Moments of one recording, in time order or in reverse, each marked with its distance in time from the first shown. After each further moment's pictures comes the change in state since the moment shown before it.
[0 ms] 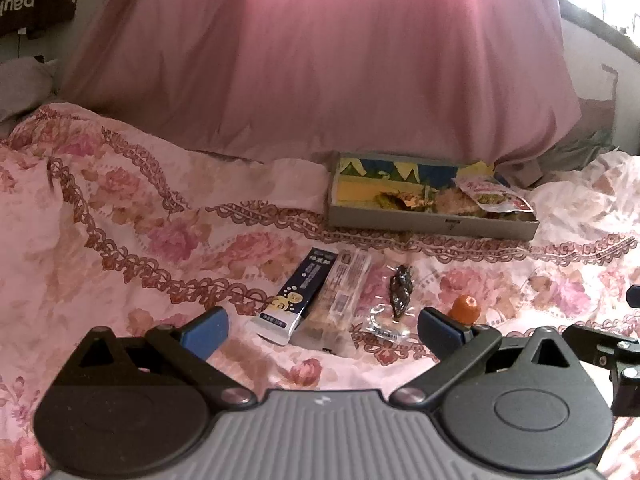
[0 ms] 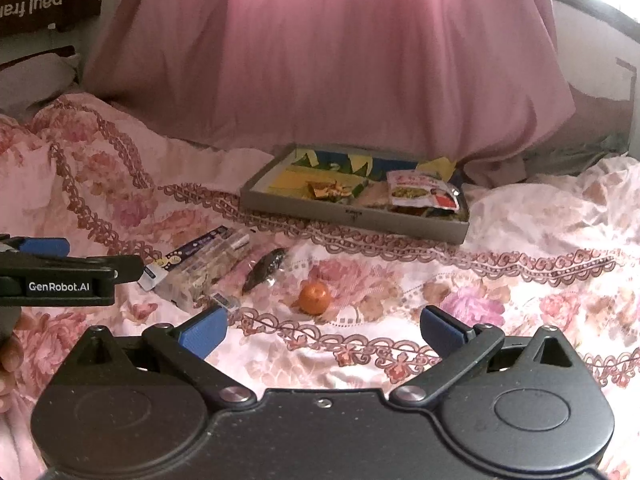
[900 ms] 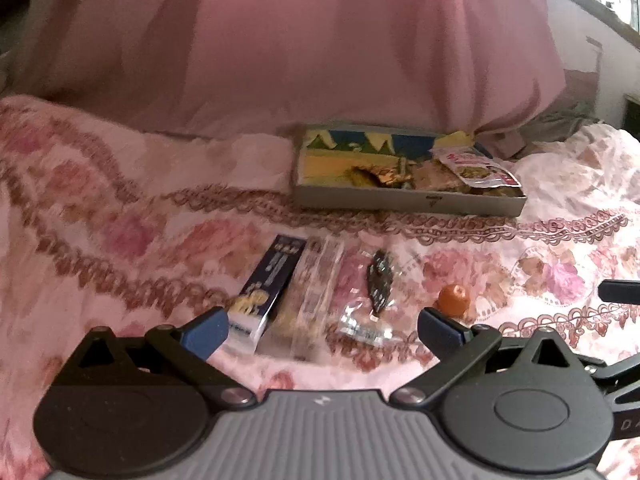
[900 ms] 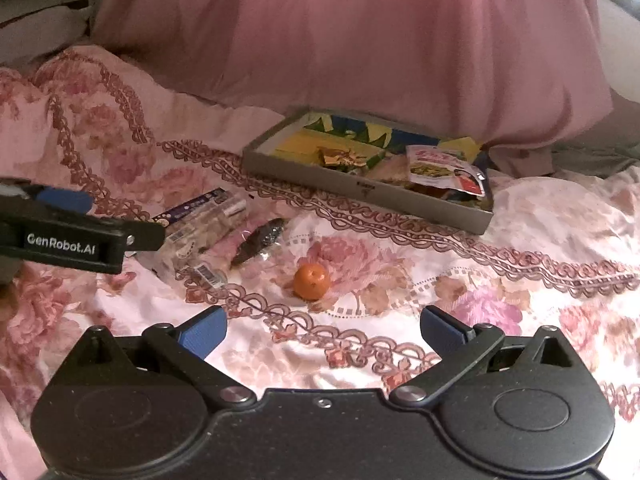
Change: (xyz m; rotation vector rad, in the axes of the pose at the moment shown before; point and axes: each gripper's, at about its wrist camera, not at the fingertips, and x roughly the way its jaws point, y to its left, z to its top) left arm 0.048 -0.009 0.018 0.062 0.089 -0.102; right arm 0.050 -0.005 0.009 -0.105 0.103 0.034
